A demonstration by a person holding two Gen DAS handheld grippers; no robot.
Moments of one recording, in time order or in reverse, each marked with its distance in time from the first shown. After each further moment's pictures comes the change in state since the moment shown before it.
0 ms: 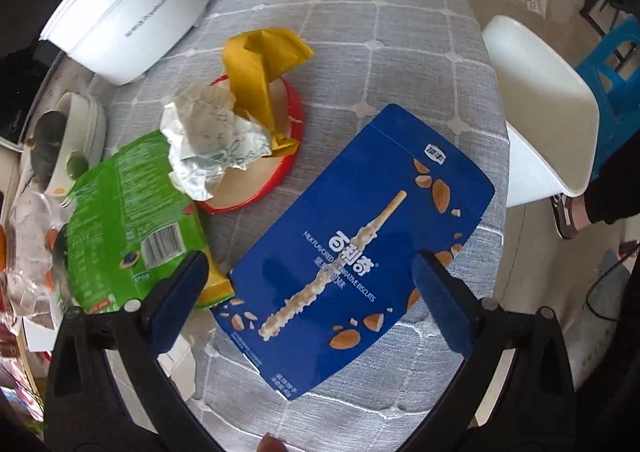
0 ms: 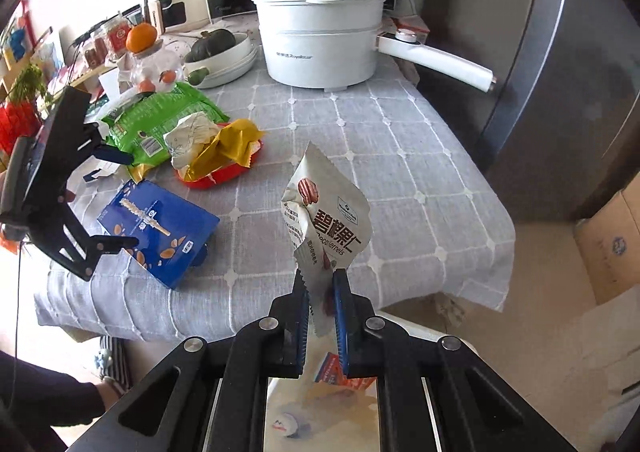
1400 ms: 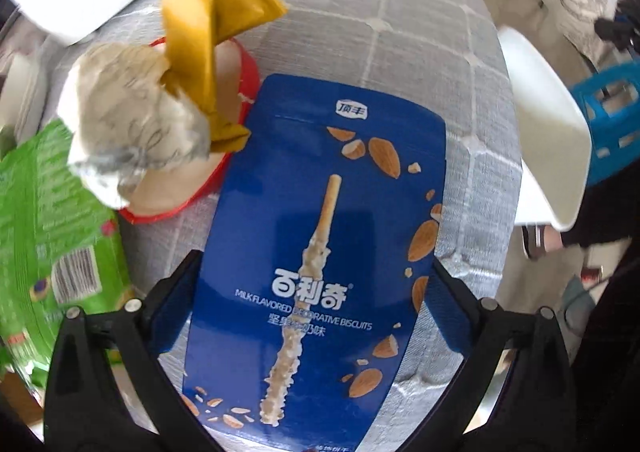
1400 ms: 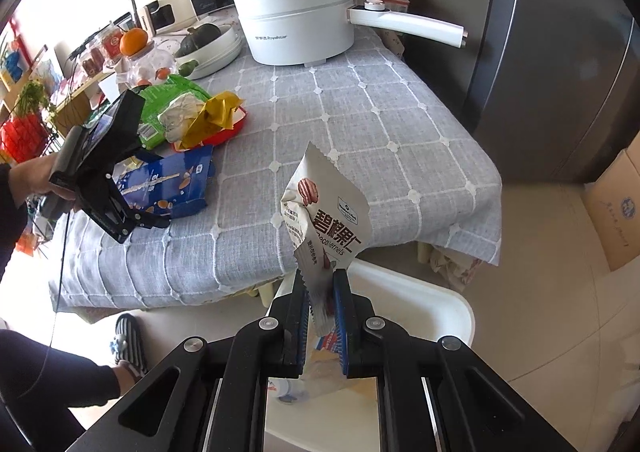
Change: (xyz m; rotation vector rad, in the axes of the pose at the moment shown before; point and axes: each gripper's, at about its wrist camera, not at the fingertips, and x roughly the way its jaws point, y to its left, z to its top) left arm 0.055 -0.012 0.007 -0.149 0.028 -0.150; right arm -0.014 -0.039 -0.036 0.058 0.052 0.054
